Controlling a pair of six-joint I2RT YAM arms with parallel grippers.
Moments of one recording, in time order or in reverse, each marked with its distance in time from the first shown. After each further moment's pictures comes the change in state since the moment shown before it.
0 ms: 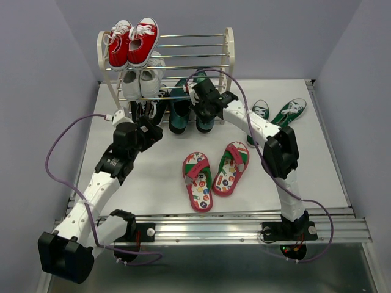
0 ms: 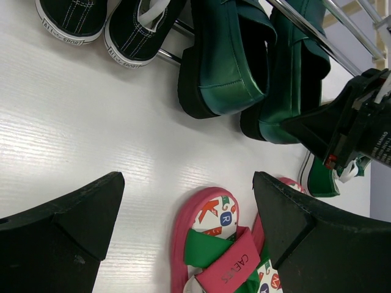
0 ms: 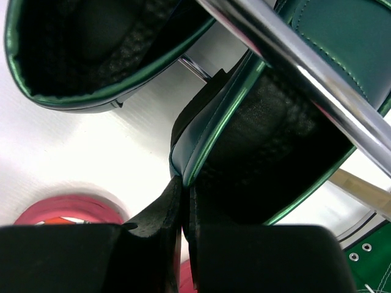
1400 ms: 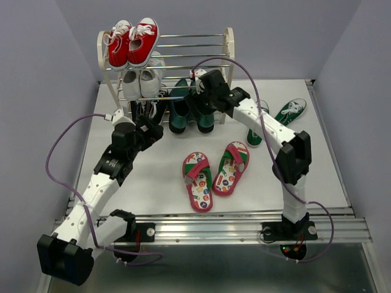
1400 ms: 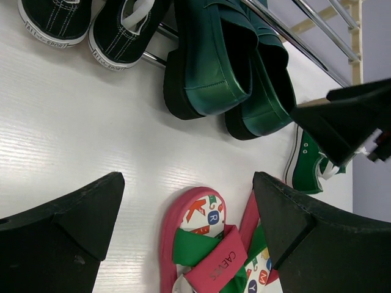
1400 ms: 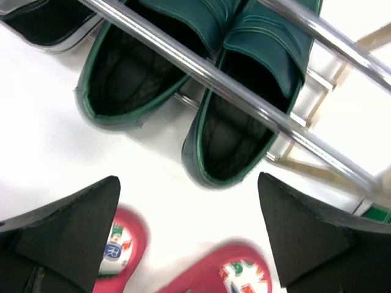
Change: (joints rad) left arm 0.000 -0.029 0.000 0.014 0.023 -0.018; right arm -0.001 -0.087 -0.003 0.082 0.023 0.064
